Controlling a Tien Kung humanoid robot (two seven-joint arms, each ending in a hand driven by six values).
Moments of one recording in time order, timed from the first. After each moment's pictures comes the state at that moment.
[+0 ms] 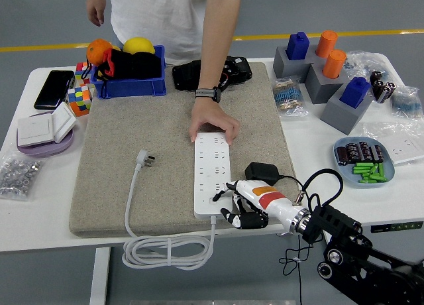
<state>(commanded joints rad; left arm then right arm) -0.11 0.02 -1.72 -0.18 1.83 -0.03 0.28 0.31 -0.20 0.62 1.31 -1.84 -0.11 0.05</state>
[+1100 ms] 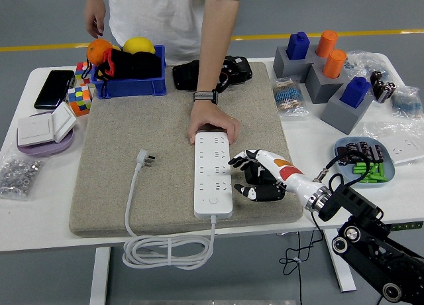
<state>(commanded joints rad) -0.11 0.02 -1.71 -0.18 1.83 -0.03 0.28 0.28 -0.19 0.85 1.32 -1.78 -0.08 0.10</state>
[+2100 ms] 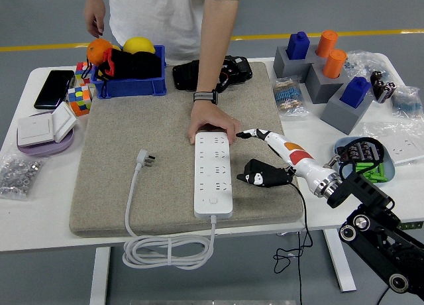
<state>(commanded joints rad) -0.11 0.02 -1.71 -0.18 1.83 -0.04 0.28 0.30 -0.20 0.92 1.34 -1.79 -0.09 0.12</state>
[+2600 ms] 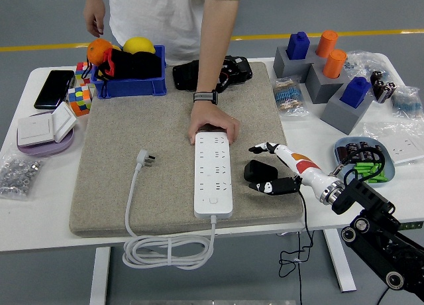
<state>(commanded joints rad) -0.10 0.02 -1.71 -0.18 1.83 -0.04 0.28 0.30 -0.19 0.91 1.19 -1.79 -0.09 0.13</state>
